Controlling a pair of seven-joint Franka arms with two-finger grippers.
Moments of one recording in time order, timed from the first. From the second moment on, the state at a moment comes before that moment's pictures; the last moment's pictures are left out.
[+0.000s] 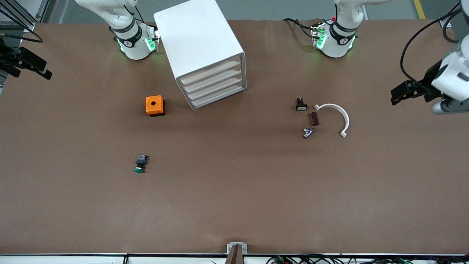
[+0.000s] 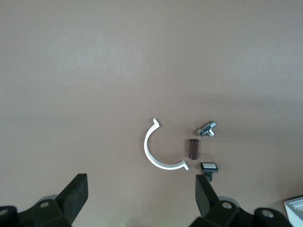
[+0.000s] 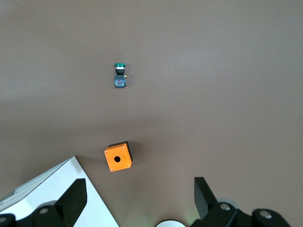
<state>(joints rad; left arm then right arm) 0.05 0.08 -0.14 -1.54 0.04 1.54 -0.16 -0.03 -0.13 -0.02 -1.59 0.05 1.44 0.08</state>
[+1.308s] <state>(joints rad) -0.25 0.59 -0.18 -1.53 -0.10 1.66 -1.69 0.11 0.25 -0.01 -1.60 0.09 1.47 0.09</state>
